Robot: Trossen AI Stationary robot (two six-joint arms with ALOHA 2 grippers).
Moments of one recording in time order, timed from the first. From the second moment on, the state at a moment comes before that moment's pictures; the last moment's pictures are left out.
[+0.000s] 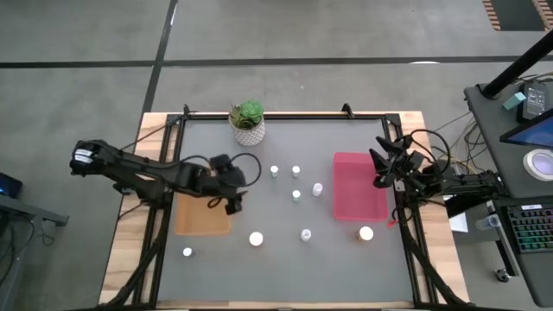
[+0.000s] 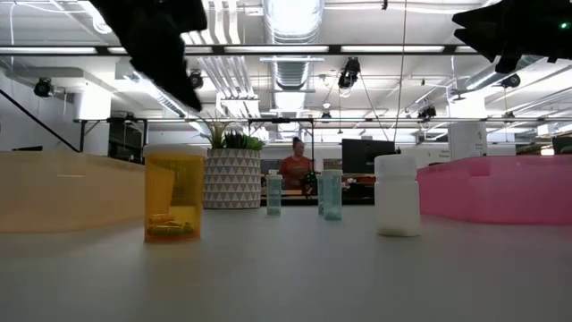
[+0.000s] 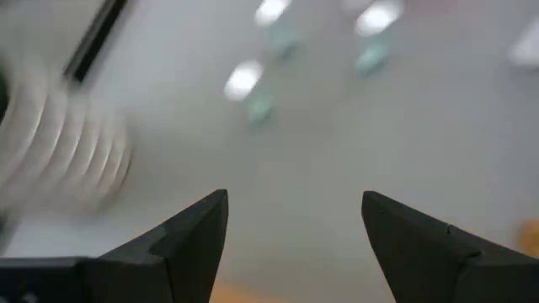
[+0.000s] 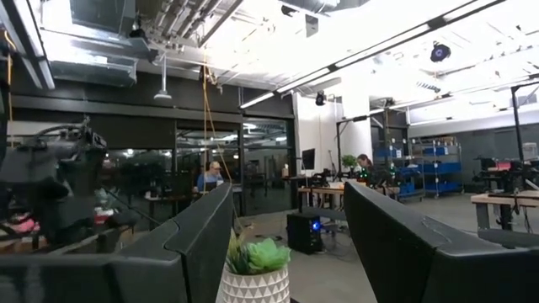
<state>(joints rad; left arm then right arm) -0.18 1.24 0.92 -0.59 -0.45 -0.26 0.05 0.08 0.04 0.55 0.52 -0.27</state>
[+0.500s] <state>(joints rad) -0.22 1.16 0.79 -0.30 -0.44 0.08 0.05 0.21 0.14 0.56 0.41 -0.11</state>
